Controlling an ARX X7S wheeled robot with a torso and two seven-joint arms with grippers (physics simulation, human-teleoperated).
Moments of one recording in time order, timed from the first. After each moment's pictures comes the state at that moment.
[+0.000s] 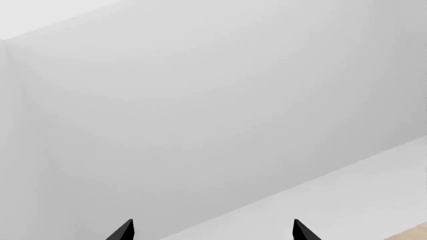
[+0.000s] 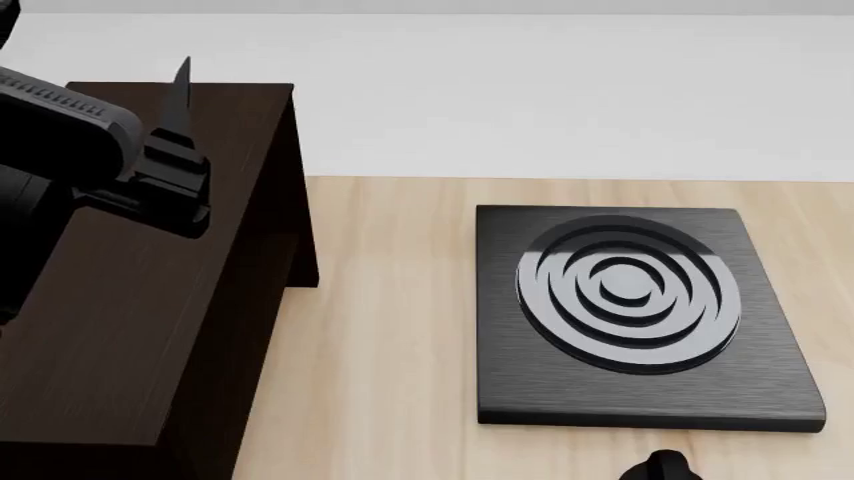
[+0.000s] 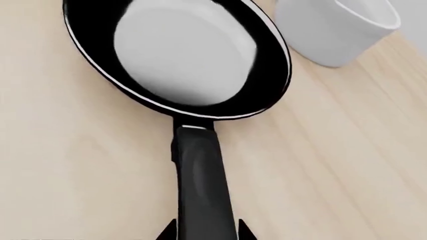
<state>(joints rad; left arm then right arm) -0.89 -0.37 0.35 0.54 -0.31 -0.99 -0.22 0.03 0.42 0.62 0.05 -0.15 0.80 -0.21</state>
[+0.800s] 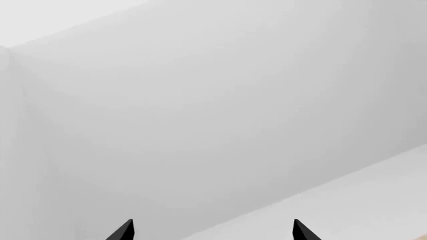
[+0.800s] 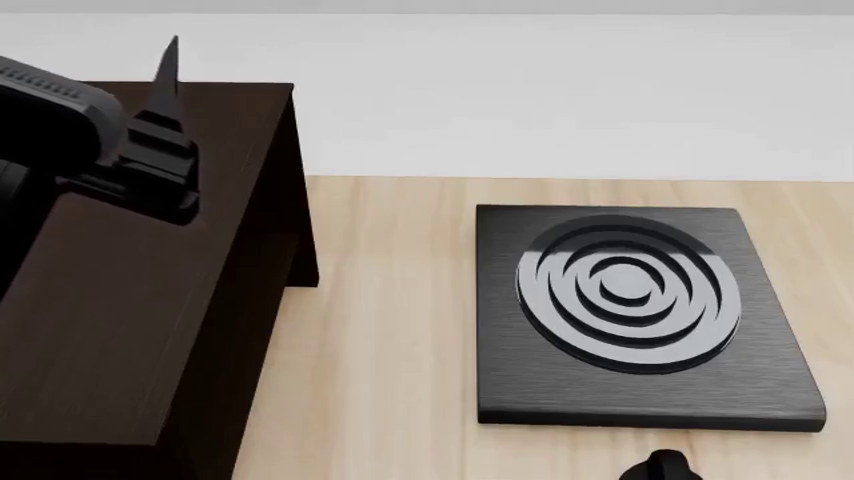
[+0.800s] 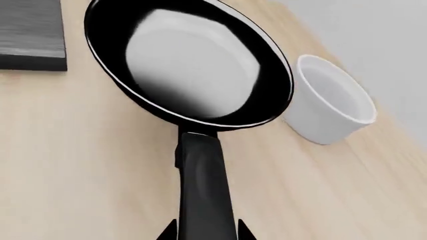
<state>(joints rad) -0.92 -0.37 0.33 0.57 -0.33 -1.02 -0.23 0.00 0.46 0.57 -0.25 -0.16 0.94 -0.28</state>
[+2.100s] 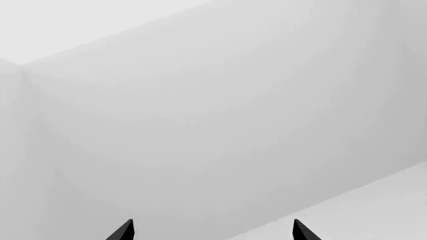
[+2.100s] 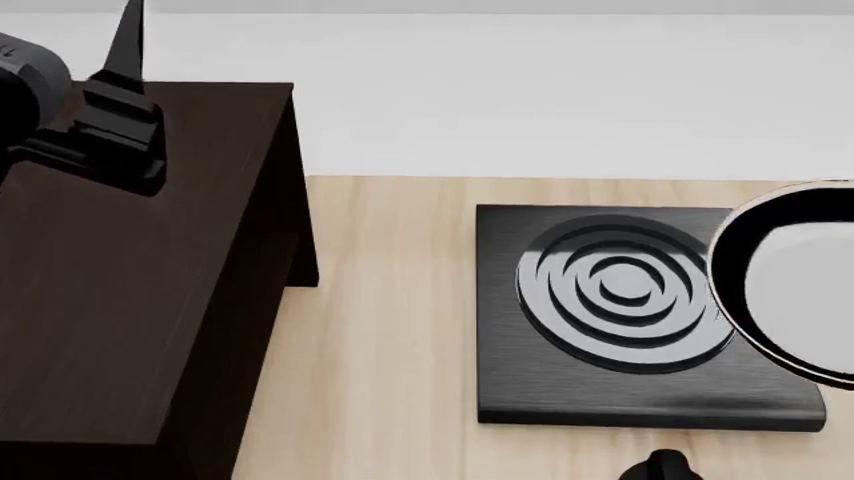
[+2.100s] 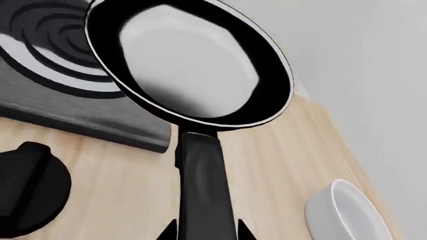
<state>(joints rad) -1.00 -0.39 0.29 0.65 -0.39 -1.11 -0.24 0.12 0.63 0.25 -0.67 -0.19 1.27 -0.40</state>
